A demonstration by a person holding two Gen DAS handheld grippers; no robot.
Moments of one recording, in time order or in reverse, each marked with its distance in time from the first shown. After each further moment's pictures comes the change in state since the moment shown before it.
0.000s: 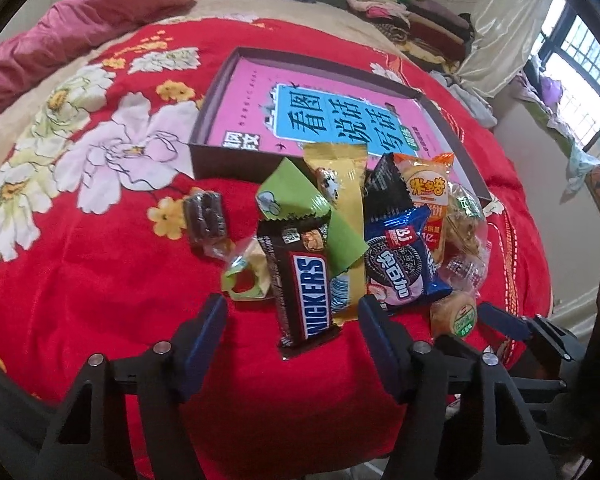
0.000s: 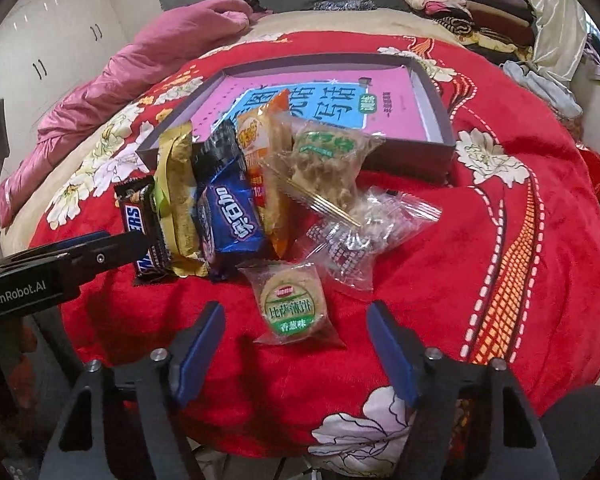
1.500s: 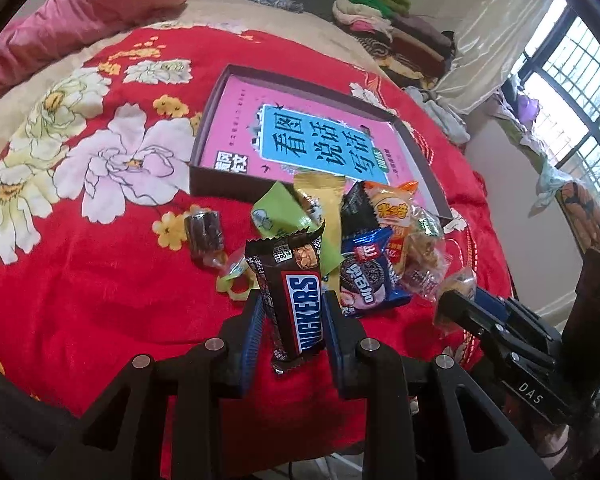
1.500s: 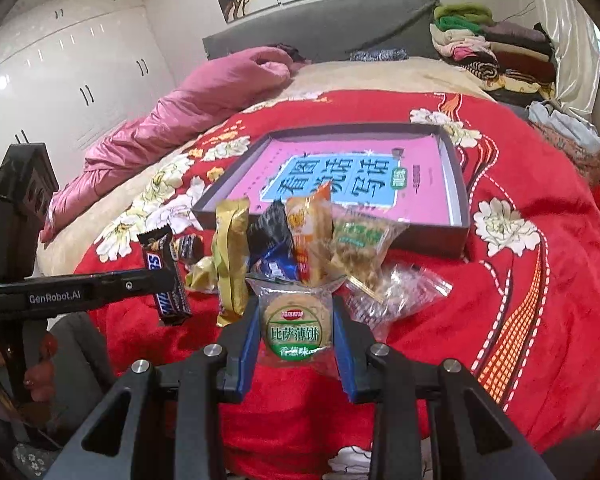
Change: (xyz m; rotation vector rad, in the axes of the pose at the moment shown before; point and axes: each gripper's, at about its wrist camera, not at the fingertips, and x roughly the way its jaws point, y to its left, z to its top) left arm -0.032 0.011 0.007 -0.025 -0.028 -0.123; right arm -0.042 -0.001 0.014 -0.051 -0.211 0.148
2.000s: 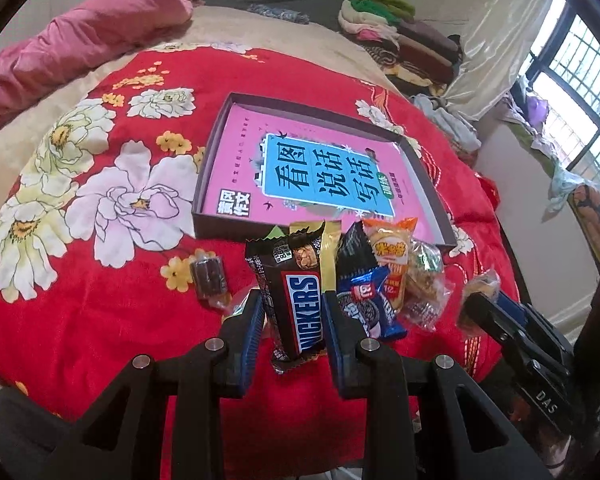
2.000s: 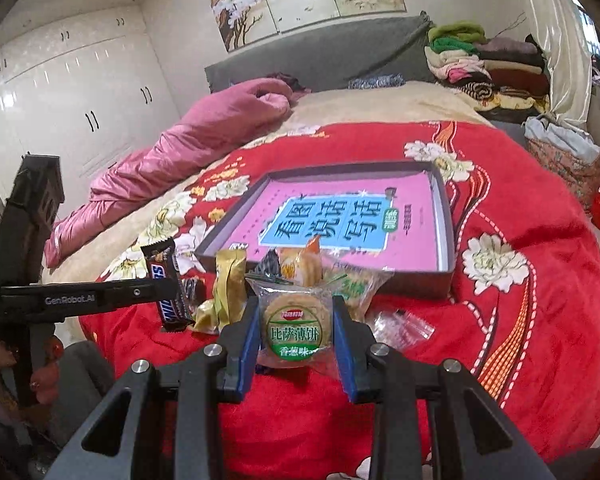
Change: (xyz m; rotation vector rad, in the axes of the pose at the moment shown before) left arm -0.009 -0.015 0.028 0.012 -0.035 0.067; right arm -0.019 -0.012 0.018 0.009 -0.117 0.010
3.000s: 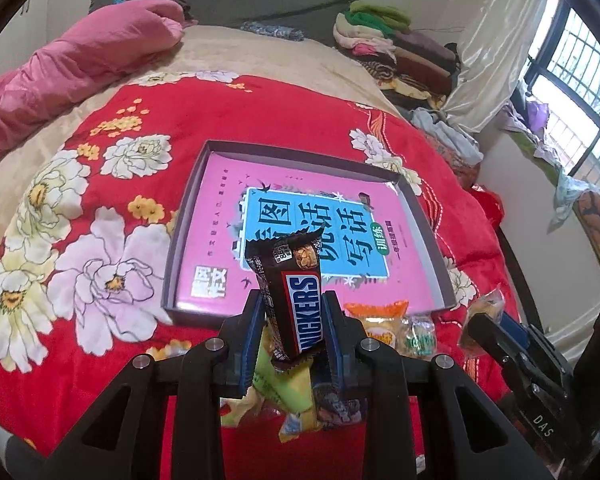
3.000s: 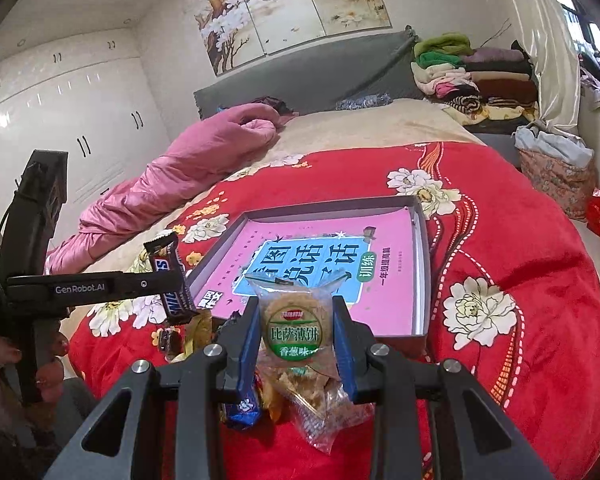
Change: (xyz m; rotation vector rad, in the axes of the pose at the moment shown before) left arm 0.023 -0.025 0.058 0.028 -0.058 0.015; right arm 0.012 -0.030 0.034 0.034 -0.072 -0.017
